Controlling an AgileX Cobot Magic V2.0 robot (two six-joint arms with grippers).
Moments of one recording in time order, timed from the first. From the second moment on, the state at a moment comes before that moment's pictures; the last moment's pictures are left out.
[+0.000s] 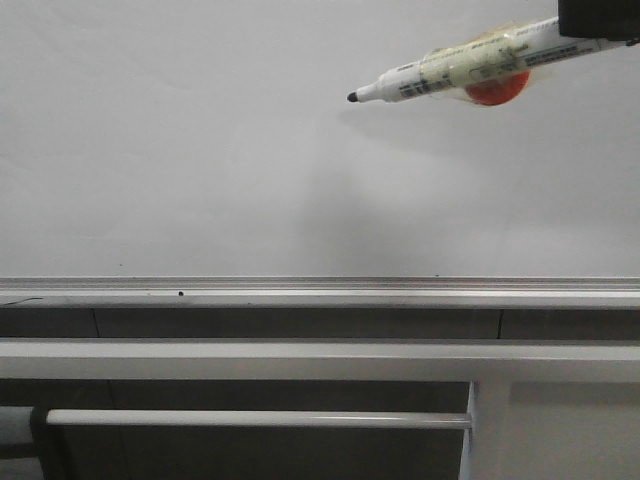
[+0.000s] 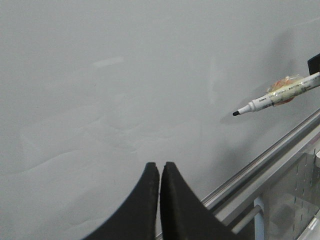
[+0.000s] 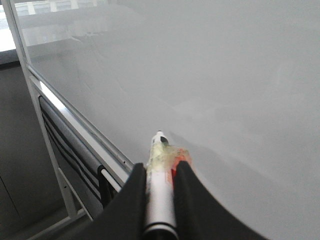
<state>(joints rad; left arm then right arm) -0.71 0.34 -0.24 -0.13 0.02 0.26 0.36 0.69 -0.34 1.80 0.40 -1.94</state>
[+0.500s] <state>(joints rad) -0.71 0.34 -0.24 -0.13 0.01 0.26 0.36 0.69 -0.37 1.80 0.38 -1.94</state>
